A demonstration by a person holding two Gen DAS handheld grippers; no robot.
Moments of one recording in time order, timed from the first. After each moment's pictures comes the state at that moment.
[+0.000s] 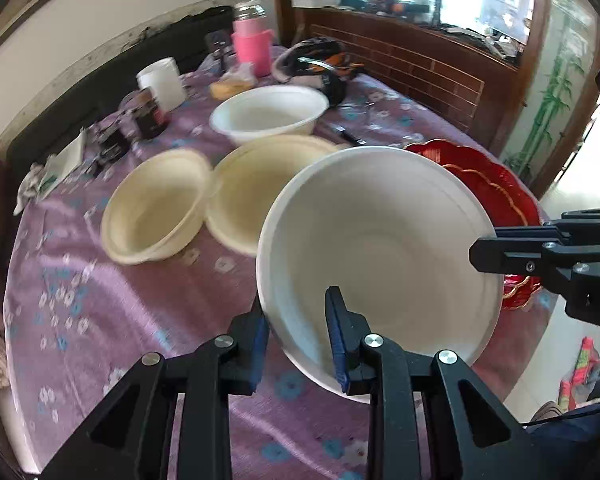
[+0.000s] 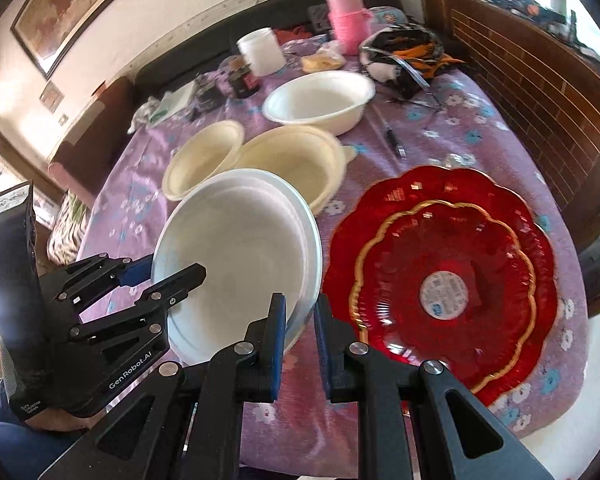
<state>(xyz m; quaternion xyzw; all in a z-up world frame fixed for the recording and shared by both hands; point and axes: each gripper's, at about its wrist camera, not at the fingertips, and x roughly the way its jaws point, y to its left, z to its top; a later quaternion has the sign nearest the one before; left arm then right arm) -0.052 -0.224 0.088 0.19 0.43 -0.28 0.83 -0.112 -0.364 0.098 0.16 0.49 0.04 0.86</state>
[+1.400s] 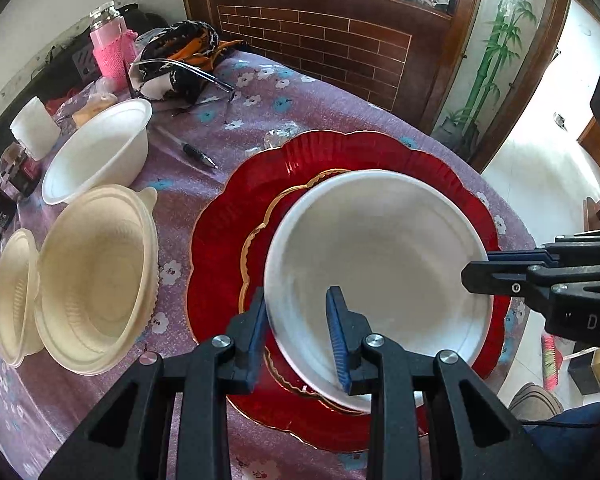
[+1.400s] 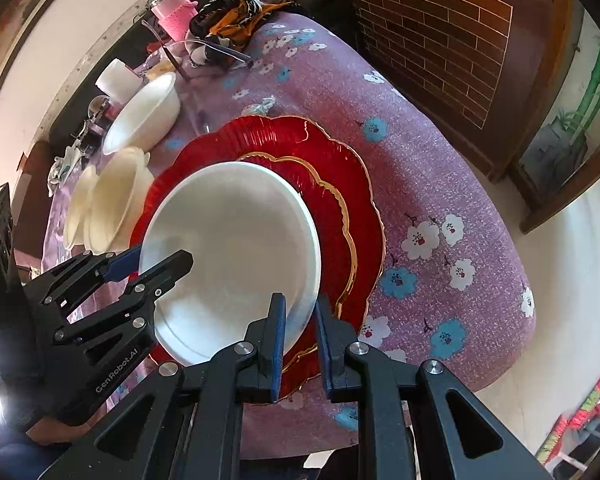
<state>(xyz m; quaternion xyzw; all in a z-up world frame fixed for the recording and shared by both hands) -0.057 -0.365 0.046 0.24 0.46 -0.38 0.77 -0.146 -0.500 0.051 0.27 0.54 -0.09 0.80</state>
